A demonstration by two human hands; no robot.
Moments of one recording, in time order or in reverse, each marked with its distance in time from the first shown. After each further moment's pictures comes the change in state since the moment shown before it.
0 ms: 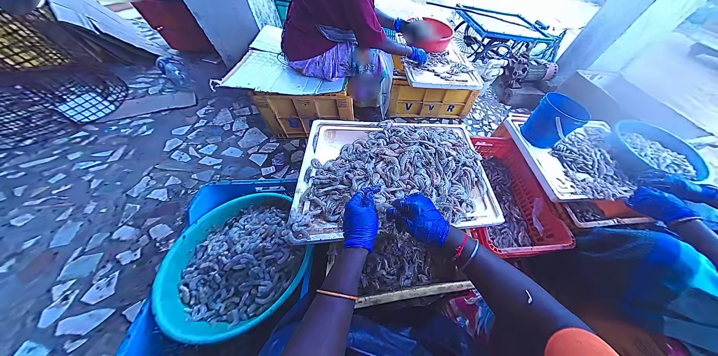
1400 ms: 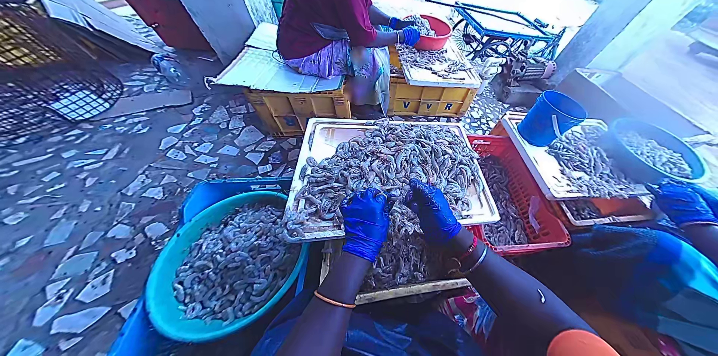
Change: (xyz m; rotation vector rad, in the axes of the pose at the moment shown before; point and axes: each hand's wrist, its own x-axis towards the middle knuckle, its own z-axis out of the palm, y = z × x) left_hand -0.021 0.010 0.008 0.786 -0.060 0.473; right_hand -0.010 -0.013 -0.009 1.244 0.469 0.290
